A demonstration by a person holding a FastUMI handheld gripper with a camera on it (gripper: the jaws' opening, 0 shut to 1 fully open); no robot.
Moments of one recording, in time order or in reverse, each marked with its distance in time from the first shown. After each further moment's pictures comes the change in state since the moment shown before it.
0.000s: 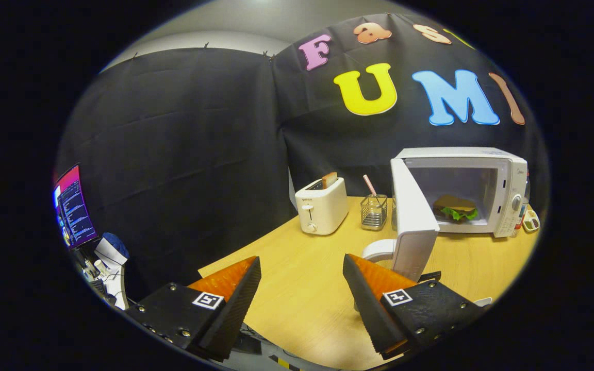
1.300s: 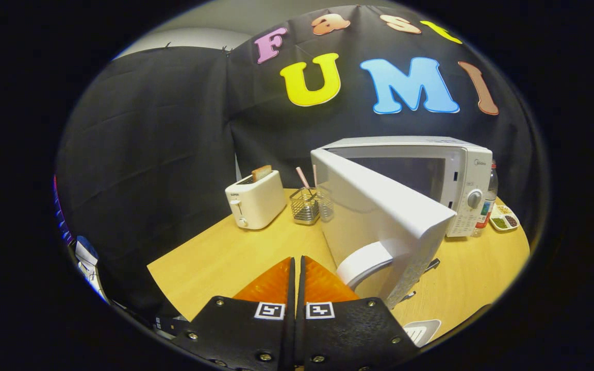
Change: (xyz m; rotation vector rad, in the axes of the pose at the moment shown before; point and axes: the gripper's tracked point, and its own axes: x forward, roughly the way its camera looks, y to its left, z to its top) arm -0.012 -0.151 0.003 0.033 0.028 -0.246
